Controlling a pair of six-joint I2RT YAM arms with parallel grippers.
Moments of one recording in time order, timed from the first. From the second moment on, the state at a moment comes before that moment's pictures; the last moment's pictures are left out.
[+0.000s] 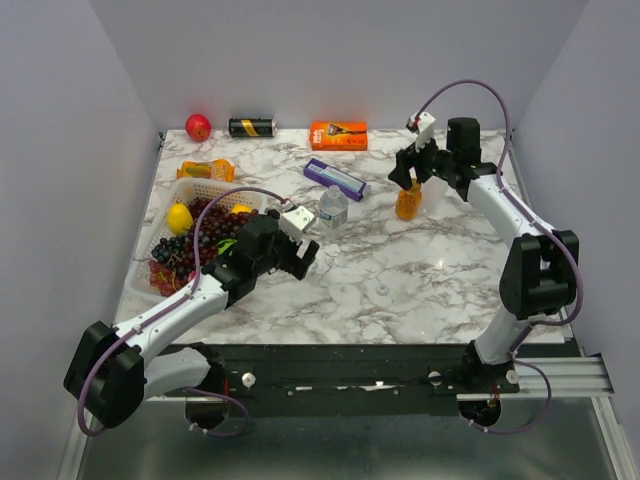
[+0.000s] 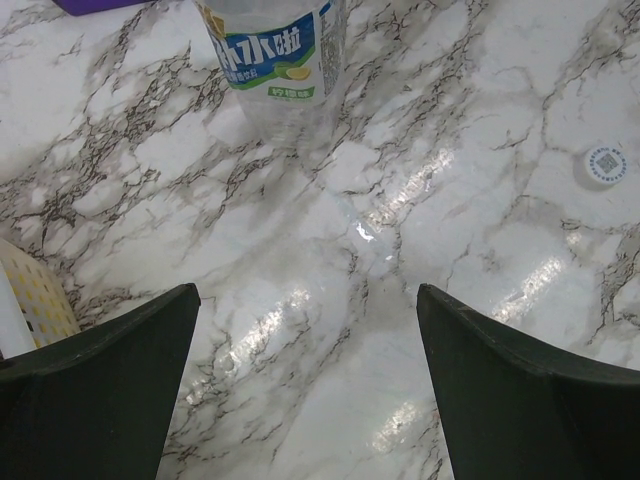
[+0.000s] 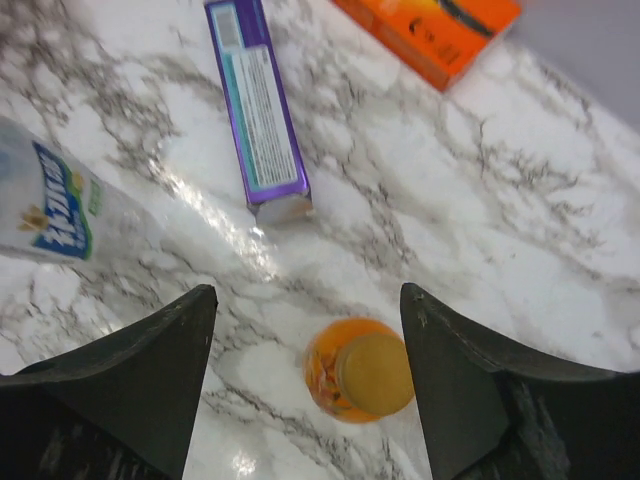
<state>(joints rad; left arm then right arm) -0.63 1.12 0.66 -0.04 0.06 0.09 0.16 1.73 1.36 -0.20 -0.53 -0.36</state>
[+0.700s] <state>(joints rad) -0.63 1.04 0.66 -0.05 0.06 0.11 0.45 1.82 1.52 -0.22 -0.72 -0.28</state>
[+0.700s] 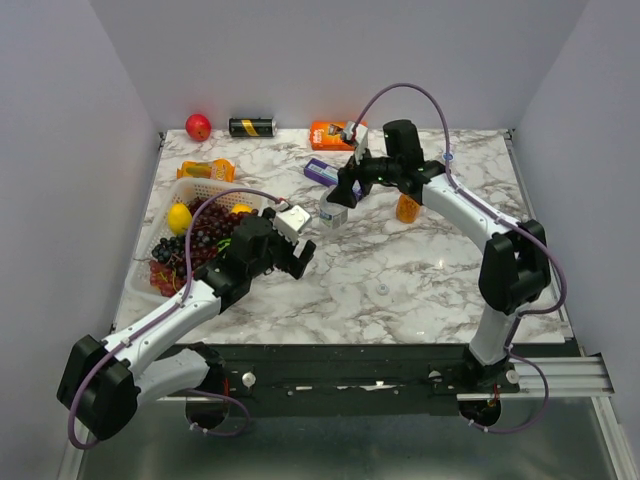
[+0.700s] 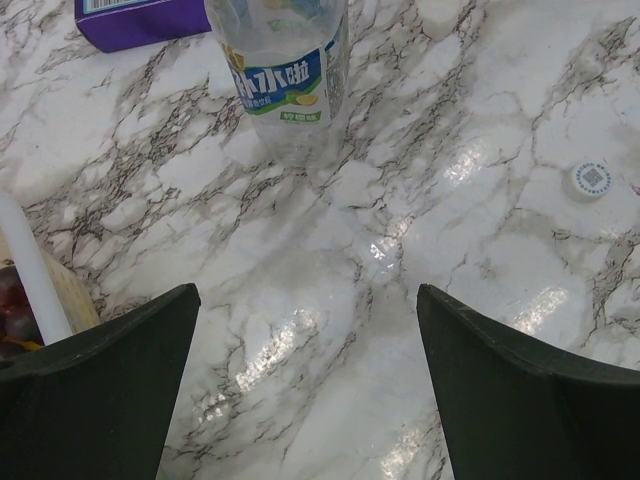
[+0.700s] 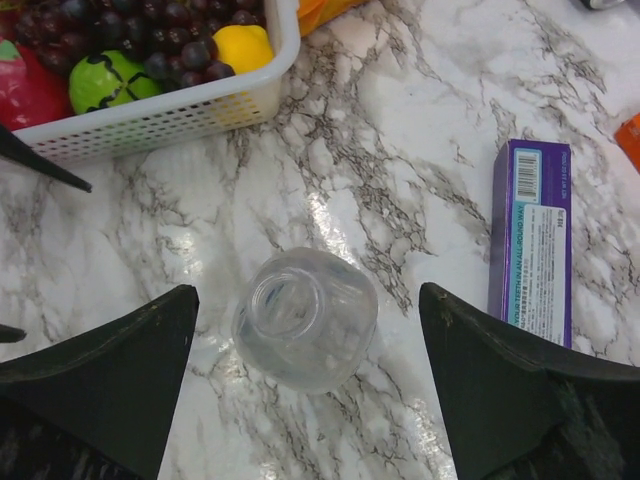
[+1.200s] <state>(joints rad) -0.63 1.05 0.65 -0.03 0.06 0.11 0.47 1.86 1.54 -0.20 -0.62 -0.28</state>
